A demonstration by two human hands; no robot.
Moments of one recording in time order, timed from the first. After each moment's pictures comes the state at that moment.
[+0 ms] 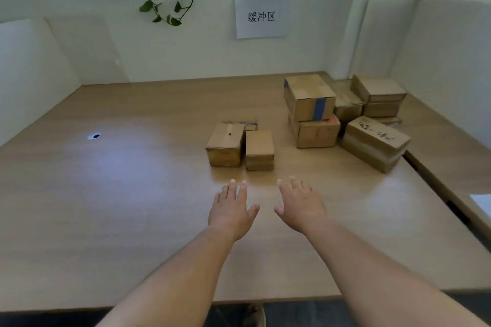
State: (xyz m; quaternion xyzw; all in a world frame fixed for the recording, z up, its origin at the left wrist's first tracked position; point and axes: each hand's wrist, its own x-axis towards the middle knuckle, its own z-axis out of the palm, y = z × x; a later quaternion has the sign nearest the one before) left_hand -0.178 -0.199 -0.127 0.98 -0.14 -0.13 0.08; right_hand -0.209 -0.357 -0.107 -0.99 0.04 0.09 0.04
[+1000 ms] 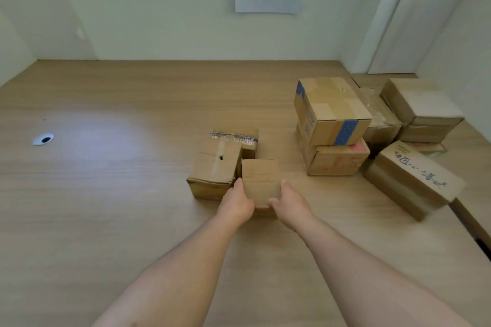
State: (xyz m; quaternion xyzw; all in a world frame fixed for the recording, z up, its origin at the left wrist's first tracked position) left_hand 0.026 -0.256 -0.161 0.90 0.04 -0.23 0.36; right_hand -0.004 -0.381 -0.147 -0.91 0.23 0.15 0.30
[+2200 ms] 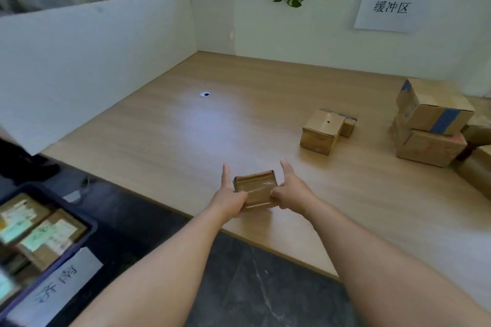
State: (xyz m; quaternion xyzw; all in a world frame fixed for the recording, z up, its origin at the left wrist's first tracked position) left_hand -0.258 -0.012 -0.115 0.80 0.20 -0.13 0.54; right_hand -0.210 -0.168 -0.105 -0.89 -0.01 0.22 0.41
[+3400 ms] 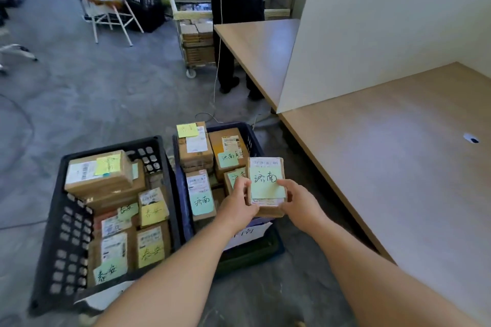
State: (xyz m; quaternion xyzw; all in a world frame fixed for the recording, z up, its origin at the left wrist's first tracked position) left_hand -0.462 0.465 -0.180 0.74 0.45 0.07 0.50; right_hand -0.321 0.378 -0.161 -0.84 -0.37 0.31 0.25
